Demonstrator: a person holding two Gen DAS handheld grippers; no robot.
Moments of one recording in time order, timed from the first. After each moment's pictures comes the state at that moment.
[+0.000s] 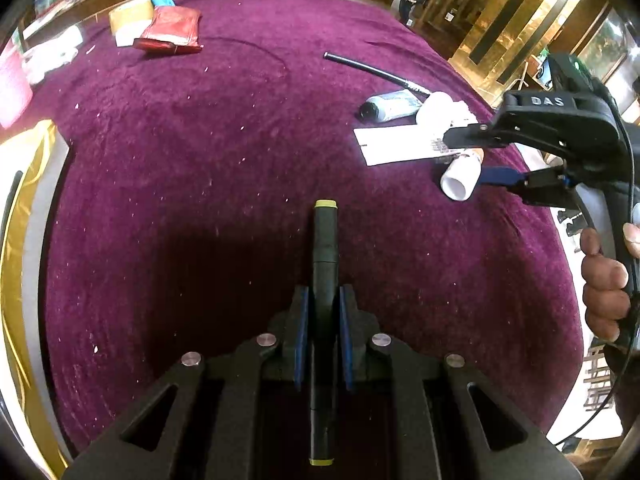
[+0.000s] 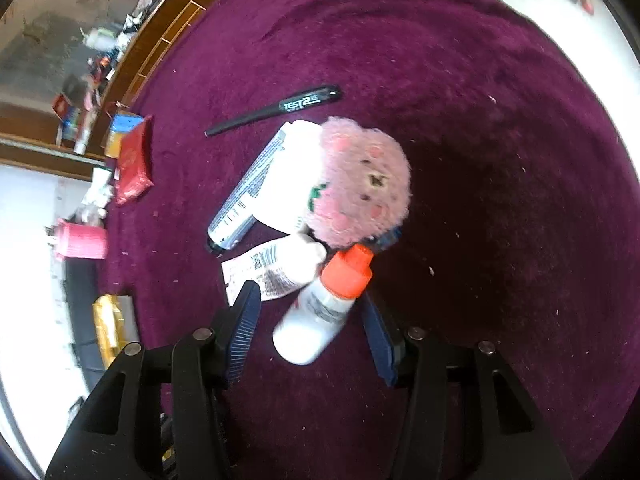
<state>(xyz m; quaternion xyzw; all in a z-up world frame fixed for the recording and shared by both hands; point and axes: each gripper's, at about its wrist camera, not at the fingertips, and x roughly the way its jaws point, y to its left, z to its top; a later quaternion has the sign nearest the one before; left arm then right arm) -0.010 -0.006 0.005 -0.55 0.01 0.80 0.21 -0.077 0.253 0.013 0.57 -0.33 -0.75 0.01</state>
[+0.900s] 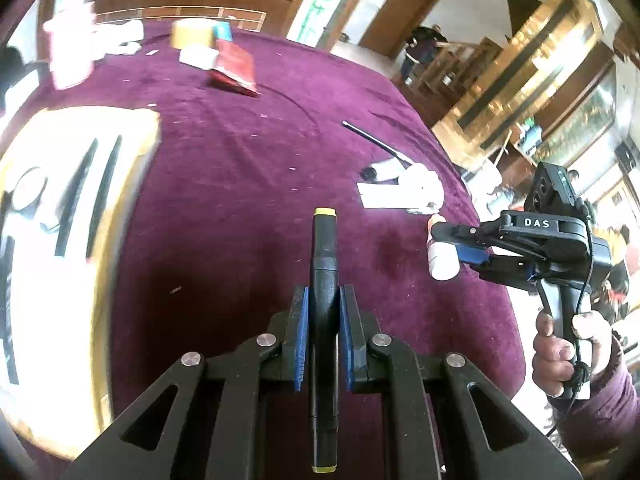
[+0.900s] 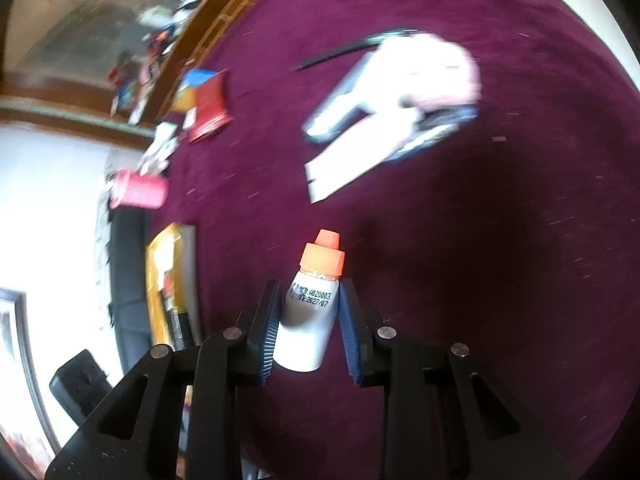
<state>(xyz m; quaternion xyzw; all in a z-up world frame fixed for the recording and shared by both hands) 0.036 -0.098 0.070 -0.50 -0.11 0.83 0.21 -0.018 0.199 0.044 0.55 -0.36 -0.74 0.13</state>
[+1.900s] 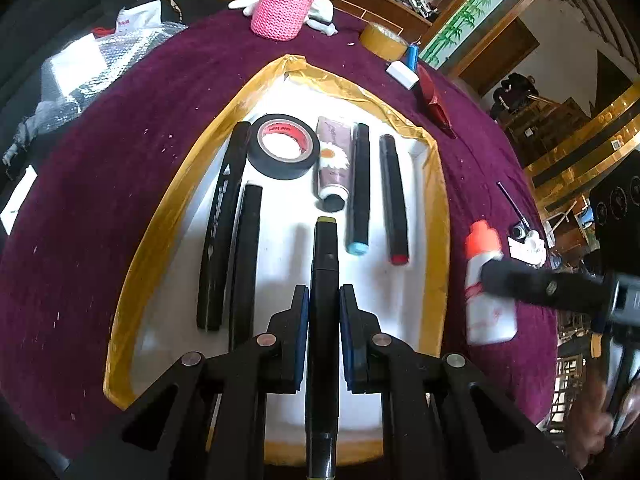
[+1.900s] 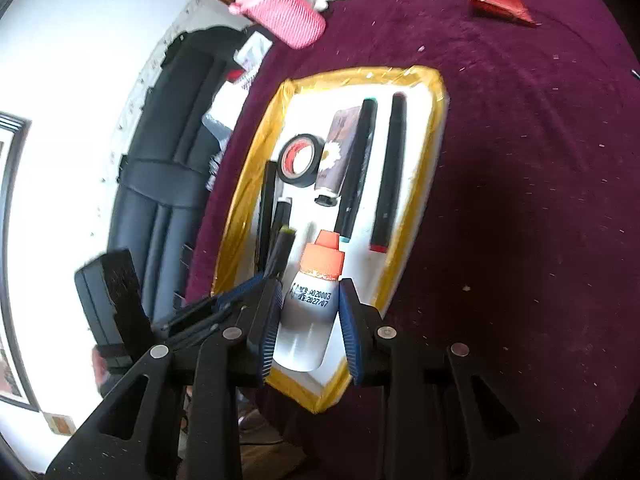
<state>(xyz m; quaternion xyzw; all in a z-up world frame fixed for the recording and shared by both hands) 0.018 -0.303 0.025 -0.53 -0.19 0.82 0.07 -0.039 -0.105 0.065 0.61 -0.17 -0.71 0.30</state>
